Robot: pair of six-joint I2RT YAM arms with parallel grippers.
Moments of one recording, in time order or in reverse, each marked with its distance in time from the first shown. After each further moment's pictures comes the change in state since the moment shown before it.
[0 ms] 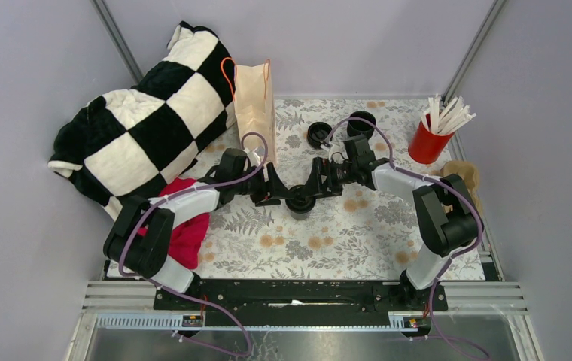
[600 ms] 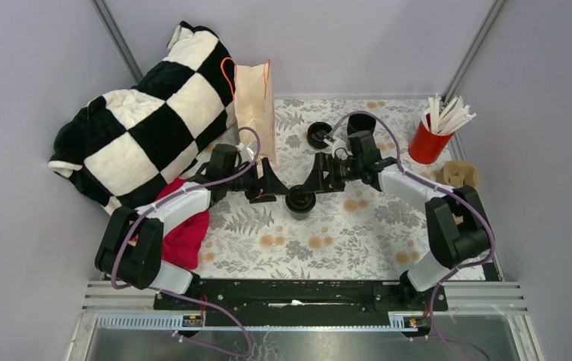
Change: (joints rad) left arm 0.055 -0.089 0.014 -0.076 0.092 0.043; right arm 0.000 -0.118 -0.002 -0.034 0.025 0.016
